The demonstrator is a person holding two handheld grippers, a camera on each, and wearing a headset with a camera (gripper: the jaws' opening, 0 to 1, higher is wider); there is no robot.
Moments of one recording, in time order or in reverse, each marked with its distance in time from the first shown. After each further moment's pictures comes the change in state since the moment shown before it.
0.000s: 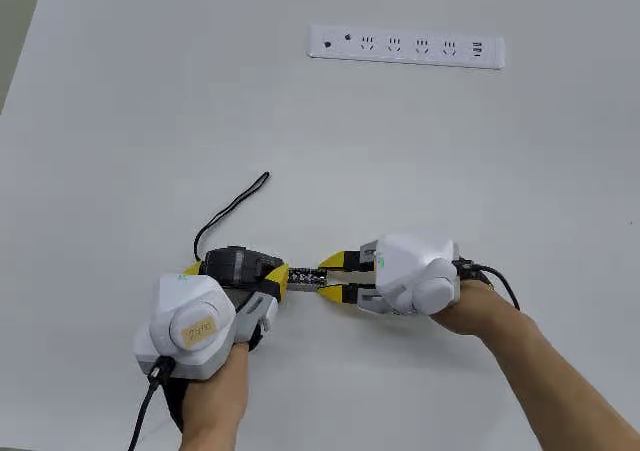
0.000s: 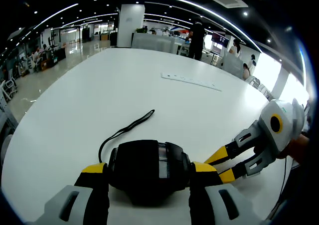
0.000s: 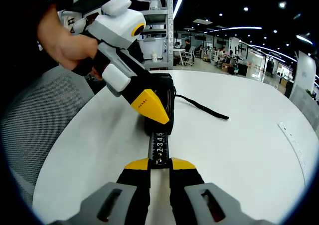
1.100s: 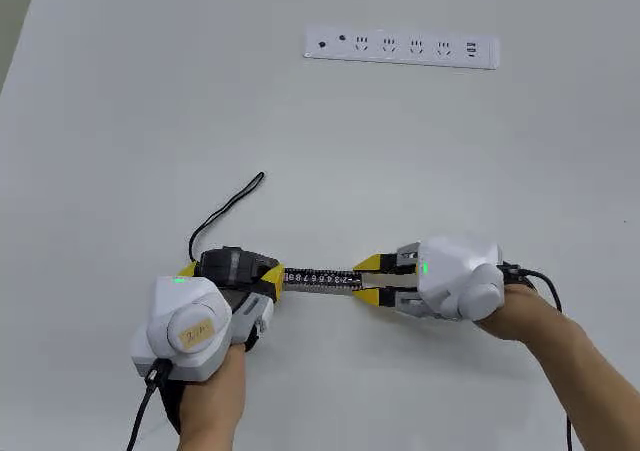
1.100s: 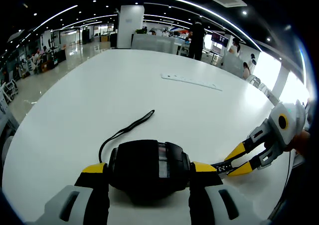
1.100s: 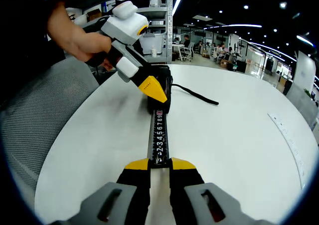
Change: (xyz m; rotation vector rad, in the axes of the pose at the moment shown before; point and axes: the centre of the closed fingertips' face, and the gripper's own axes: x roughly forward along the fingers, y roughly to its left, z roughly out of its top) left arm 0.000 0.000 -0.001 0.013 -0.008 0.010; right arm -0.047 0.002 -0.030 -0.007 0.049 -0.014
